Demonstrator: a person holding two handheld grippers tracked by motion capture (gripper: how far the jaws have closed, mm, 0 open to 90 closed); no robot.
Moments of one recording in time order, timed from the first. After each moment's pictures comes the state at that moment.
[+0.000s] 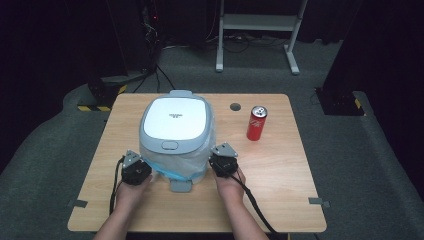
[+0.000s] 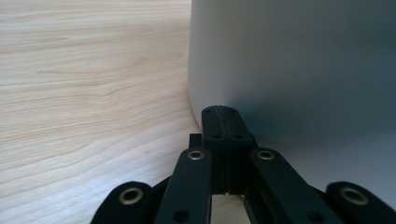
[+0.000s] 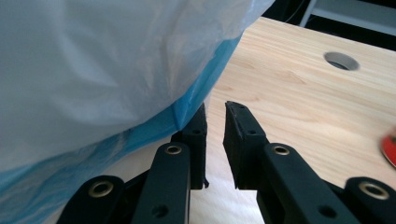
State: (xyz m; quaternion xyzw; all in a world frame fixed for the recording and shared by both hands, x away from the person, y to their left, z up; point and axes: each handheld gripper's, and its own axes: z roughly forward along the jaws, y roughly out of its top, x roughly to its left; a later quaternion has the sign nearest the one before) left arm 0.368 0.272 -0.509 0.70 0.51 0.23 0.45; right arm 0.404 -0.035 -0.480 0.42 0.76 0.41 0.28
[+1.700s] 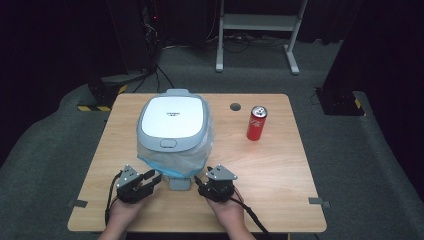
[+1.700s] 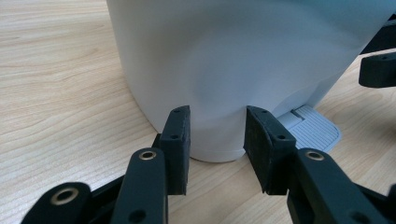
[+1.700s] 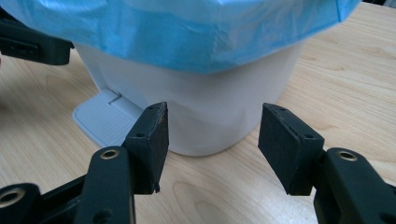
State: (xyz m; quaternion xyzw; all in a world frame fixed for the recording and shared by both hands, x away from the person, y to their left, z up) left arm 0.313 0.262 -0.501 0.73 0.45 0.21 0.47; right arm 0.337 -0.034 -0.492 0.36 0.79 0.45 0.20
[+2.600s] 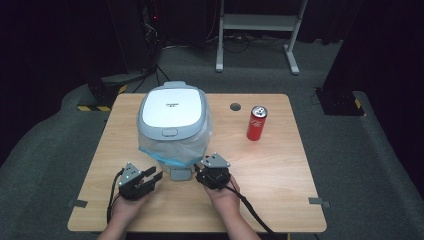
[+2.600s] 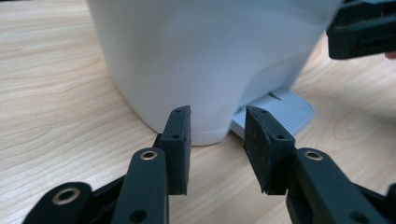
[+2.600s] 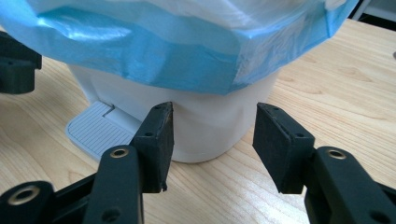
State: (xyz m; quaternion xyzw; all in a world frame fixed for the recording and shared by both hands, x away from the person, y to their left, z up) left arm 0.320 0.258 -0.506 0.73 0.43 0.22 0.48; right arm 0.365 -0.021 -0.482 0.37 0.79 0.43 0.23
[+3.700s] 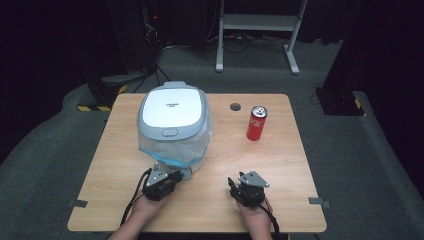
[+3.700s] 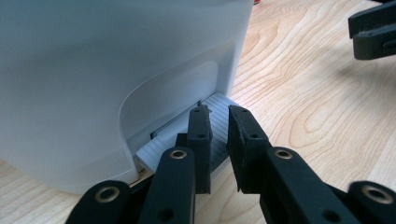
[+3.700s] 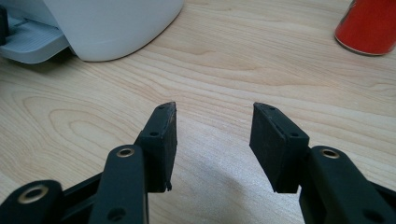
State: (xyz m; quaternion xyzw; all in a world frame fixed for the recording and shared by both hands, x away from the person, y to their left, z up) left arm 0.335 0.199 -0.517 0.78 0.37 0.20 0.47; right arm 0.331 -0.118 -0.512 0.44 0.76 0.40 0.25
